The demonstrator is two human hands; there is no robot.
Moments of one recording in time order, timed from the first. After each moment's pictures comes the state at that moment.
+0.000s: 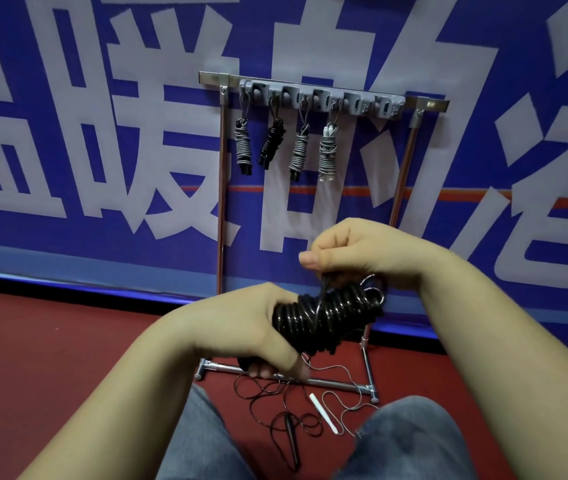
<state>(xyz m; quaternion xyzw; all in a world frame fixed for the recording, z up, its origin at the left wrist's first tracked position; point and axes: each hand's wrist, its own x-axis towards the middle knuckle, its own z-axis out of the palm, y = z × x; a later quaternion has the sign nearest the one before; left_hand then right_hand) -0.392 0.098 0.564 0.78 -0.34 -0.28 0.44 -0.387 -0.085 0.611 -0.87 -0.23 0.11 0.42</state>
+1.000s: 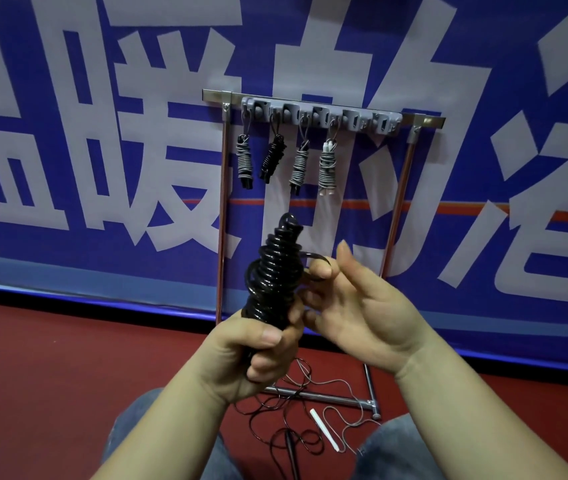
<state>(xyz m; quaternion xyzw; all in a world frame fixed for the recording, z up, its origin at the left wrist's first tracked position) -0.381 0.088 0.516 0.26 -0.37 -0.40 0.80 -0.402 -0.069 0.563 -0.52 -0.20 0.16 0.81</state>
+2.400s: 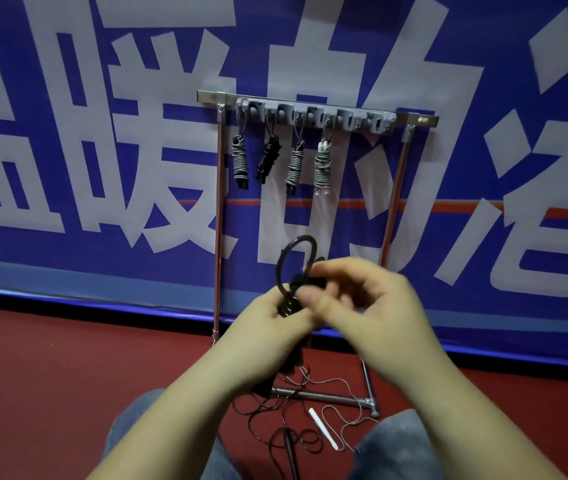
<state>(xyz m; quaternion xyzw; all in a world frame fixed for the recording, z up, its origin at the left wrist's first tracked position) -0.400 0.069 0.537 0.72 -0.22 -0.10 0.66 -0.442 -0.064 0.572 -0.81 -0.13 -0.23 0.53</state>
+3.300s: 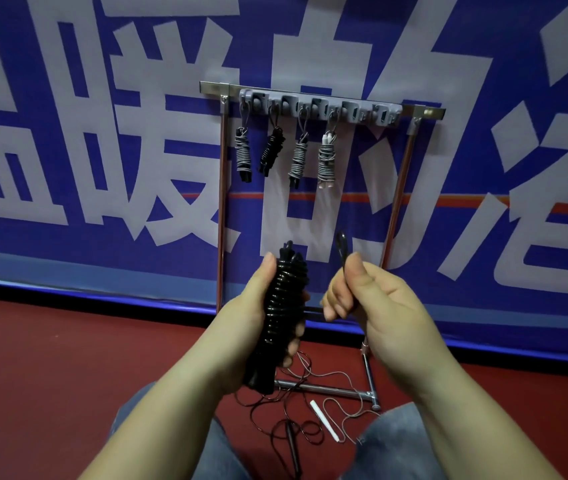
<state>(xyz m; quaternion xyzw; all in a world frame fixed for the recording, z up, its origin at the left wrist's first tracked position) -0.392 0.074 0.539 0.58 -0.11 -0.19 0.78 -0.436 -0.069 0.561 -0.75 -0.16 -0.12 0.63</state>
